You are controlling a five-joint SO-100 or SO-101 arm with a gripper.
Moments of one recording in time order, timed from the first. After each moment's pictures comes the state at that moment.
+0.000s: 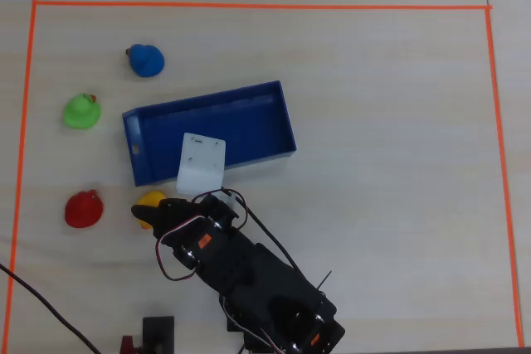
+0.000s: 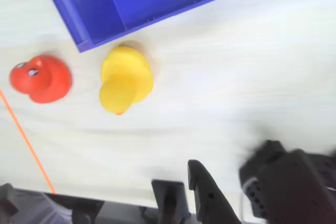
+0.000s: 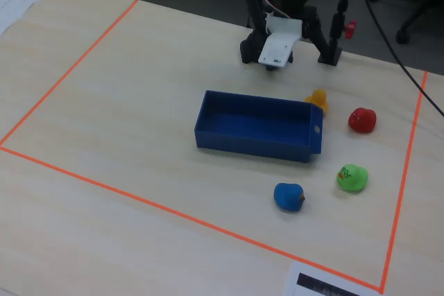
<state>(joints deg) -44.2 146.1 129.7 86.9 -30.1</state>
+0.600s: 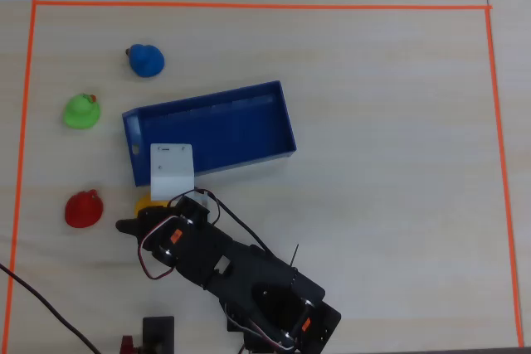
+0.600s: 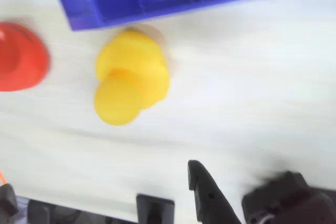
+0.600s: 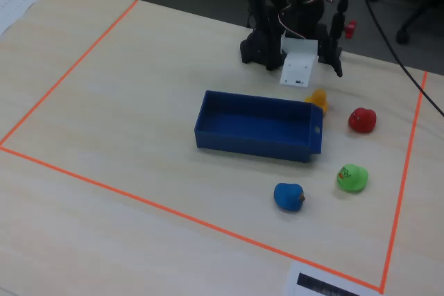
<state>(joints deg) -51.2 136.8 136.3 73.4 -34.2</state>
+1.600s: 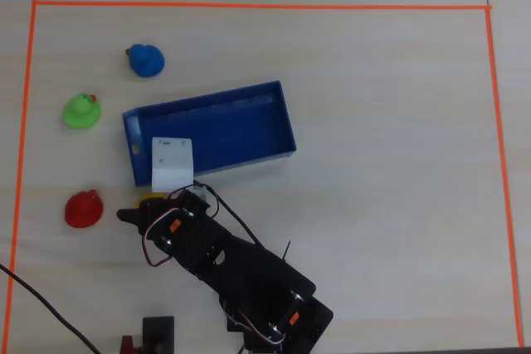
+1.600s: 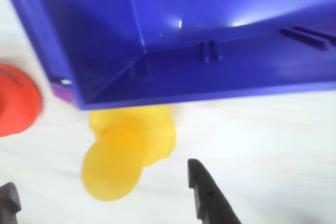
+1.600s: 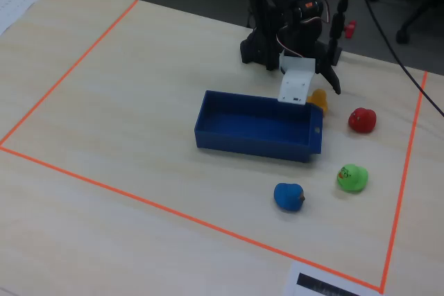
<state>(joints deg) -48.2 130.1 145.3 55.4 -35.7</state>
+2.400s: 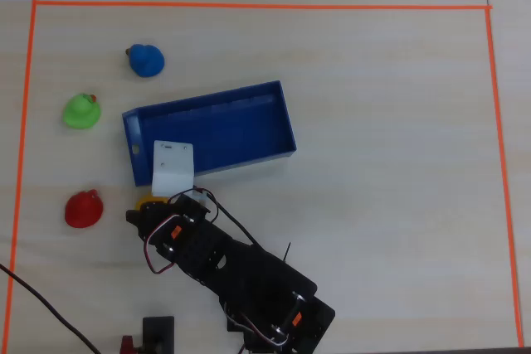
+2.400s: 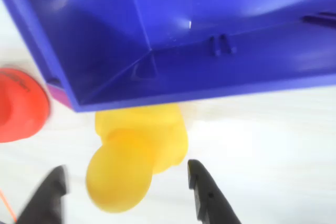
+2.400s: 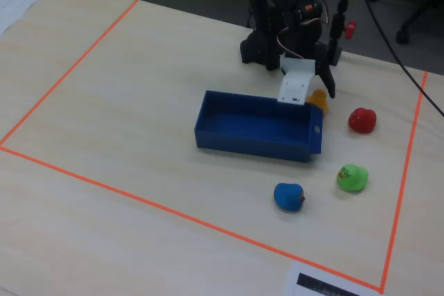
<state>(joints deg) -50.8 131.3 149.6 49.6 -30.1</state>
